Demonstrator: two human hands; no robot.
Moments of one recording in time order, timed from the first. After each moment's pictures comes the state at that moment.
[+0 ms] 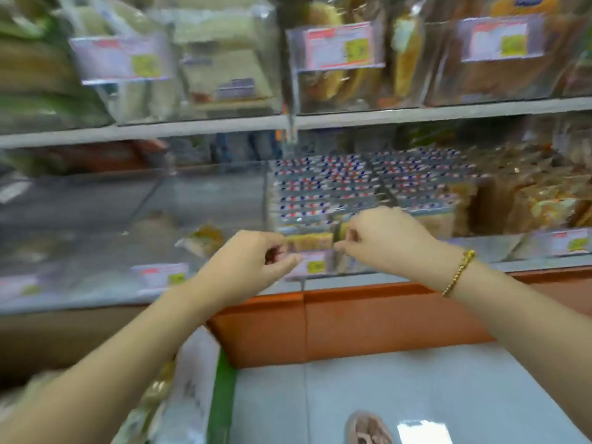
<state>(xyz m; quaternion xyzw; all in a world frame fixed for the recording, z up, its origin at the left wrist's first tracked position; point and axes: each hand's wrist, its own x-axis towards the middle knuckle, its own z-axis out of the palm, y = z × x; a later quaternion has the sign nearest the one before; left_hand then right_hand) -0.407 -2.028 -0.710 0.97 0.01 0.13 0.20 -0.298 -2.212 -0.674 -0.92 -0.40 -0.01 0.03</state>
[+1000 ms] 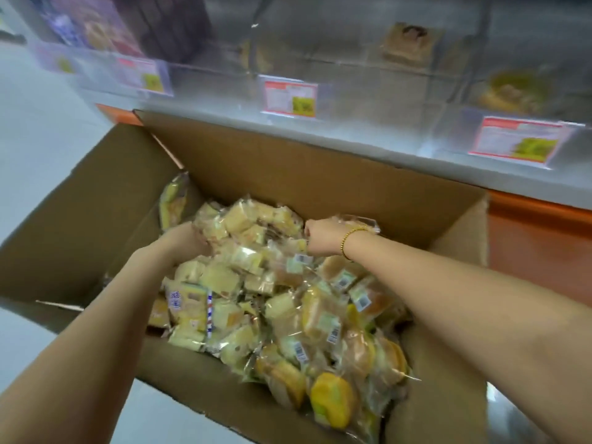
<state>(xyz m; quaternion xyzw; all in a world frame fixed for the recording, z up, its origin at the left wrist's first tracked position) -0.769 -1.635 -0.945 0.78 0.52 -0.26 0.22 -0.544 -1.788 -0.953 -0.75 -0.56 0.36 -0.06</state>
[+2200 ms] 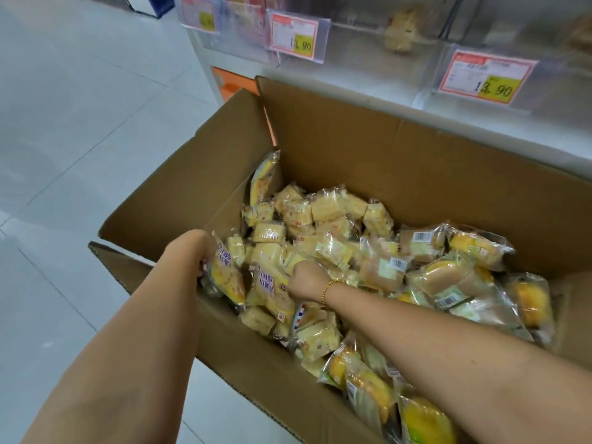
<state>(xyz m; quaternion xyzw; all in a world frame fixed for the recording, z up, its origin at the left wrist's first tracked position) -0.911 -1.580 -0.972 0.52 0.71 -0.36 0.30 -0.746 -1.717 -1.024 -0.72 -0.53 0.44 0.00</state>
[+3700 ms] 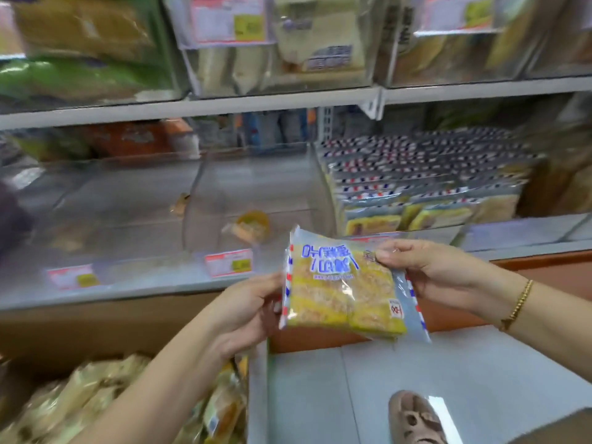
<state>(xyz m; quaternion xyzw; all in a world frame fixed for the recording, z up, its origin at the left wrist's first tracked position) -0.482 -1.949 -0.768 0.47 0.20 -0.09 0.85 -0.335 -2.172 -0.744 -0.61 -0.15 0.44 0.64</state>
